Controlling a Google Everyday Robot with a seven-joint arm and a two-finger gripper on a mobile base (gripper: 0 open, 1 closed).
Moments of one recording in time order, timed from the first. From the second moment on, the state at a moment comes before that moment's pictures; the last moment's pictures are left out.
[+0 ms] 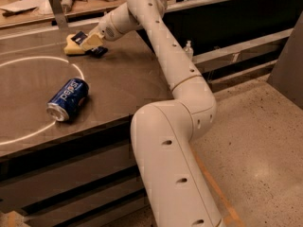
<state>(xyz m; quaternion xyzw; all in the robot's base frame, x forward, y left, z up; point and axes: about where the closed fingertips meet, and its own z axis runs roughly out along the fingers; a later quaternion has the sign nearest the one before) 0.831 0.216 0.867 -0.56 0.67 0.29 0.40</state>
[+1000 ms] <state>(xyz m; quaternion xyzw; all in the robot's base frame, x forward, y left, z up) 0.828 0.190 0.877 -0.54 0.69 0.28 0.39</state>
